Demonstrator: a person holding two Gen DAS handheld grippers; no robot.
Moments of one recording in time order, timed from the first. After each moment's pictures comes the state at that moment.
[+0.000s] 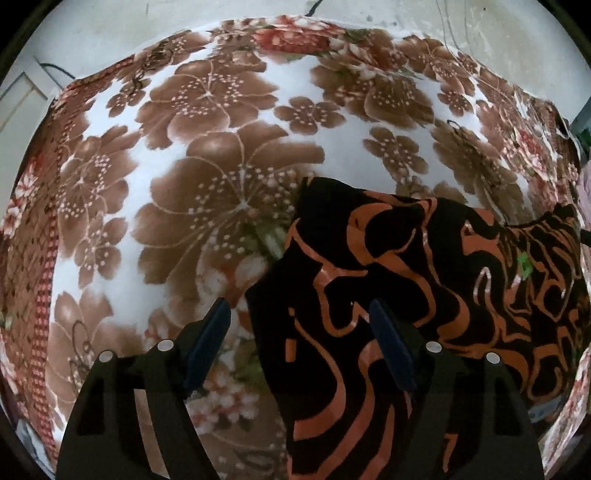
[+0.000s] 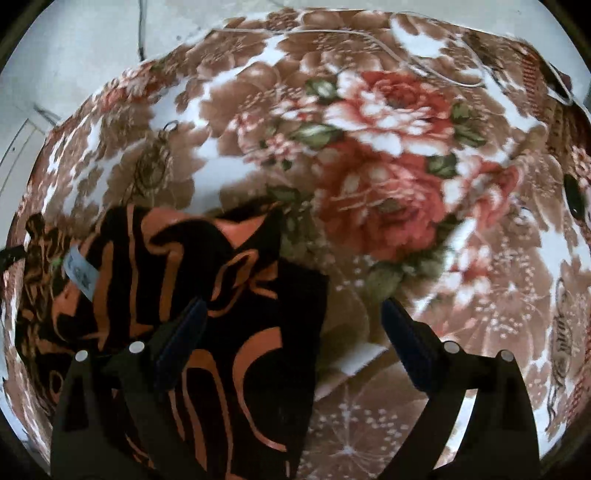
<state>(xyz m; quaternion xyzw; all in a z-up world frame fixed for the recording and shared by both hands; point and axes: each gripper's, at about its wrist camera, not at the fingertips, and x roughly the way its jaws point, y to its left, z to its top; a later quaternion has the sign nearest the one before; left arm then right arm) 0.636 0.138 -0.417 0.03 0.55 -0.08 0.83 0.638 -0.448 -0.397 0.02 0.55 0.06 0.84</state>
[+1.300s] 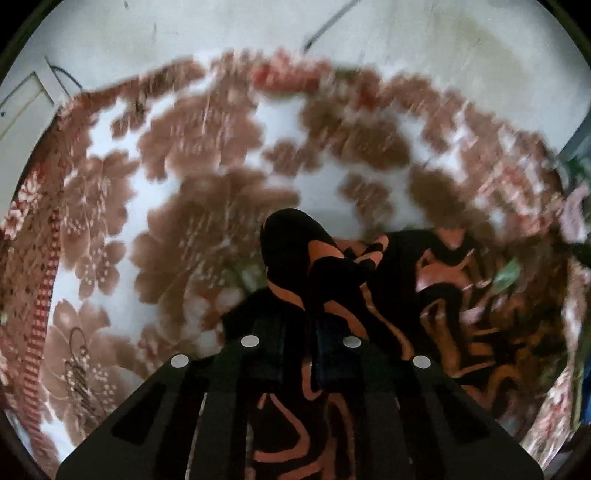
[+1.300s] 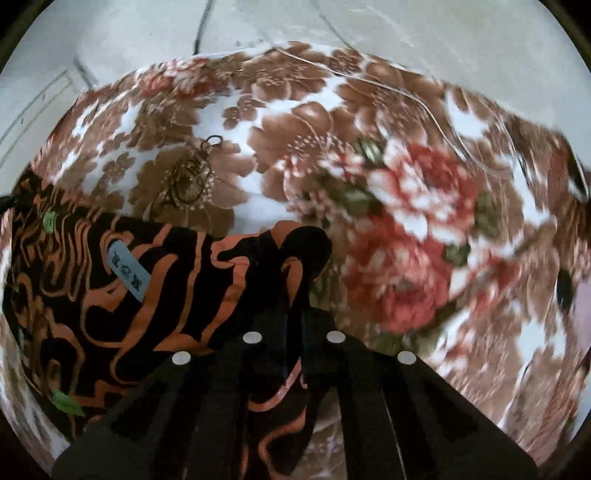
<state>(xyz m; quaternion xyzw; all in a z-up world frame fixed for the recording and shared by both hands) 0.644 0.127 -0.385 -0.01 0.53 -0.08 0.84 0.663 -0.410 -0.358 -0.10 0.52 0.12 0.84</state>
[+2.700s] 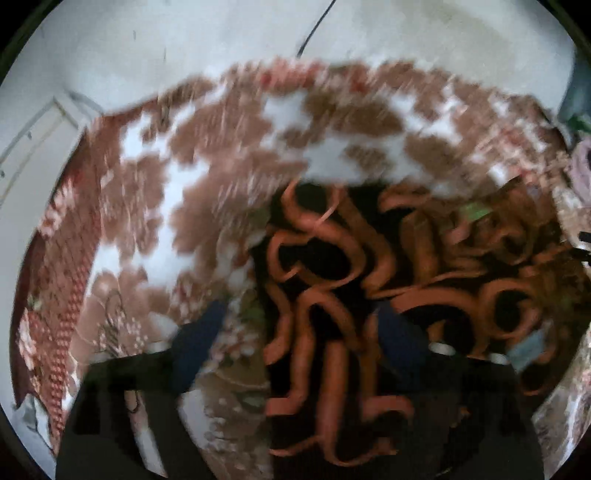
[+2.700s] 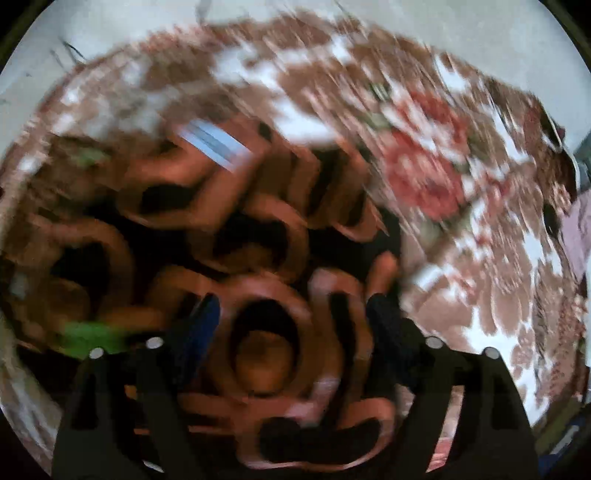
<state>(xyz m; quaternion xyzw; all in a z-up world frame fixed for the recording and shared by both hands) 0.536 0.111 -0.360 0.06 0.47 -0.07 0.88 0.533 -0.346 -0.381 -0.07 0.53 0.06 0.84</state>
